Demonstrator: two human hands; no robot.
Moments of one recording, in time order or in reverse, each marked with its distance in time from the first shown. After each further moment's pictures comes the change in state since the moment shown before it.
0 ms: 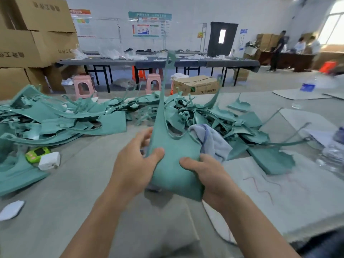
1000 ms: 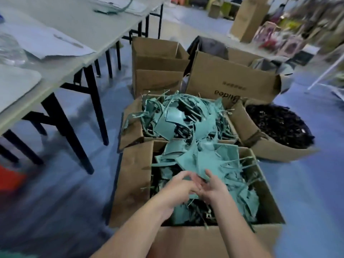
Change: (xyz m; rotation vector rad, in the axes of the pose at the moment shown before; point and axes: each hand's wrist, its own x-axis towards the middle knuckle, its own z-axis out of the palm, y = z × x) left_hand -0.492 0.148 0.367 -0.160 -1.936 -0.441; right_hand -0.558 0.242 -0.333 1.242 1.545 -0.140
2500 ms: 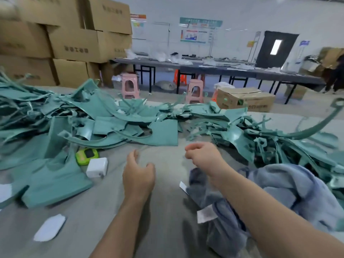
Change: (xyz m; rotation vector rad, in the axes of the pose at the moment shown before) left_hand -0.587 -0.214 -0.496 -0.440 2.320 0.170; right_hand -0.379 0.713 0.470 -1.791 -1.621 -0.664
